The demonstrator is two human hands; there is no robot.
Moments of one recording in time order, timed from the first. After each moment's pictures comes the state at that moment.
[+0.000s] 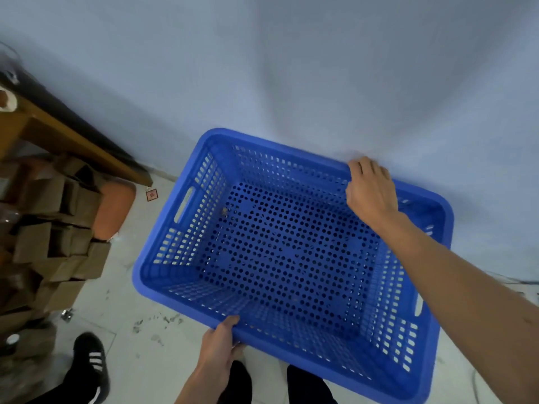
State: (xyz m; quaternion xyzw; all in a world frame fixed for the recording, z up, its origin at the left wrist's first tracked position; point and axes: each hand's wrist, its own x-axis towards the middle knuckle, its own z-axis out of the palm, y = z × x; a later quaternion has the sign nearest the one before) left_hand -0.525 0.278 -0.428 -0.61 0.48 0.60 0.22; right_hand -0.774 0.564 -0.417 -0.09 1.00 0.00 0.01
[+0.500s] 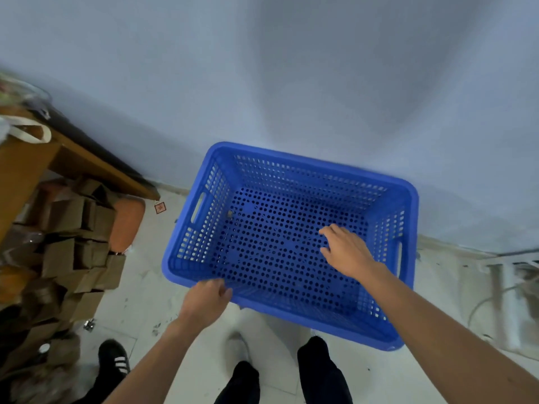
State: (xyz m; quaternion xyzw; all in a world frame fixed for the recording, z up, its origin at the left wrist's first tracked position) left_hand -0.546 0.205 -0.366 -0.06 0.94 0.11 0.33; right_hand -0.622 0.532 -0.387 -0.08 0.96 -0.11 0.24
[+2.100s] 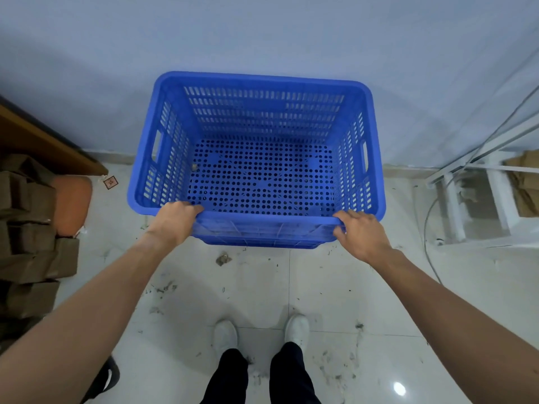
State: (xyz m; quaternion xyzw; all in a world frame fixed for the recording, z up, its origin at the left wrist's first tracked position) left_hand -0.519 0.174 -0.414 0.24 0.94 -0.14 0.21; right_hand -0.386 0.559 -0.440 0.06 0.98 -0.07 0.15
